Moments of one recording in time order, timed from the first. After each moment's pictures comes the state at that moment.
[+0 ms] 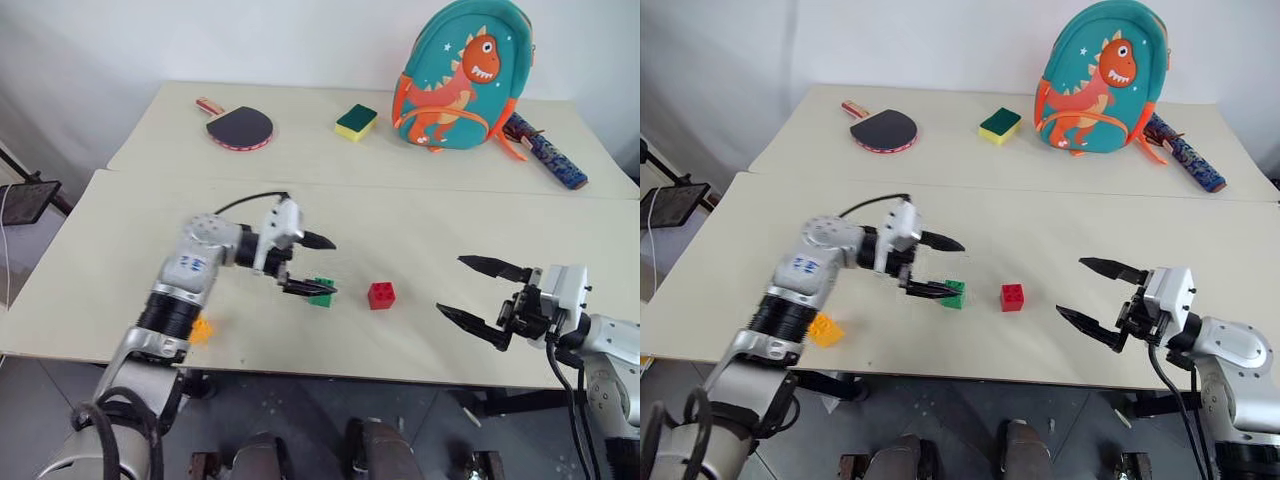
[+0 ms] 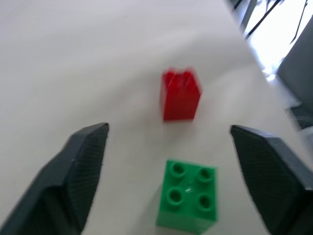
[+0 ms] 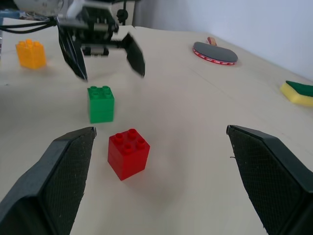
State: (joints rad) left arm -0.78 0.52 -0.12 0.27 -0.30 0.31 -1.33; right arm -0.06 -0.67 -0.26 -0.12 0.58 -0.02 1.16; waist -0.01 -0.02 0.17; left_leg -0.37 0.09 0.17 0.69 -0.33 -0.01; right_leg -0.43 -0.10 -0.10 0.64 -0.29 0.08
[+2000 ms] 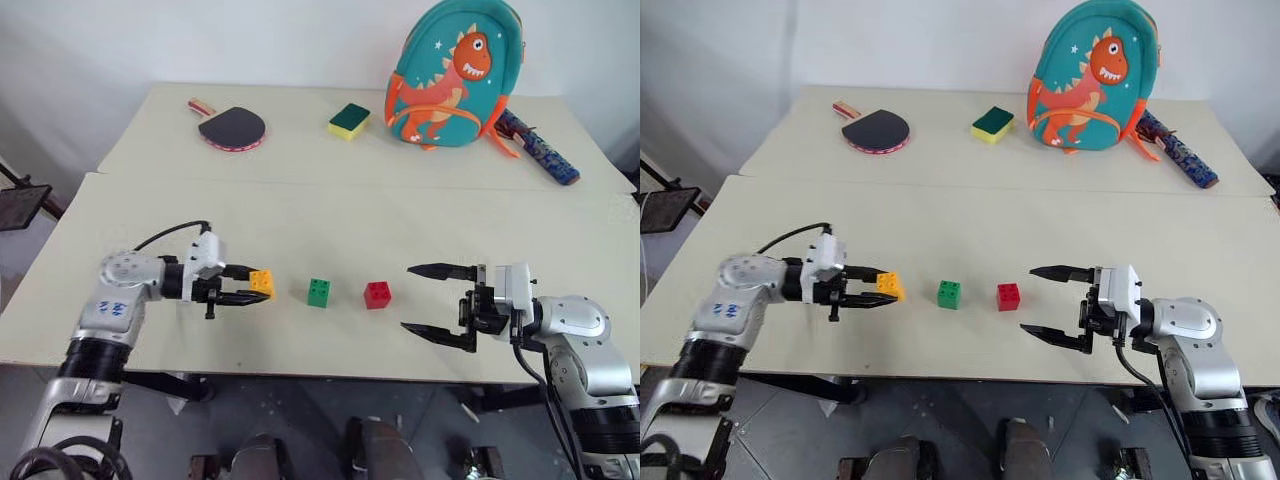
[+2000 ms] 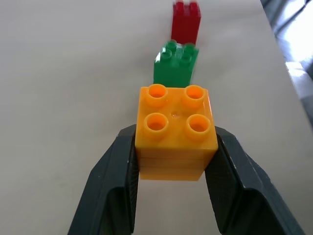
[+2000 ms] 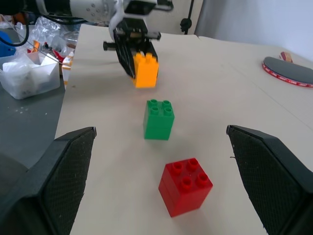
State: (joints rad) left arm -0.59 0.67 -0.09 0.44 -0.25 0.01 -1.36; right arm -0.19 -0.65 -0.10 -0.08 0.53 -0.04 1.30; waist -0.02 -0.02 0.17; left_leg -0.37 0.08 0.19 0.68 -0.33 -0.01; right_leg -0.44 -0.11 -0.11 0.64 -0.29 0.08
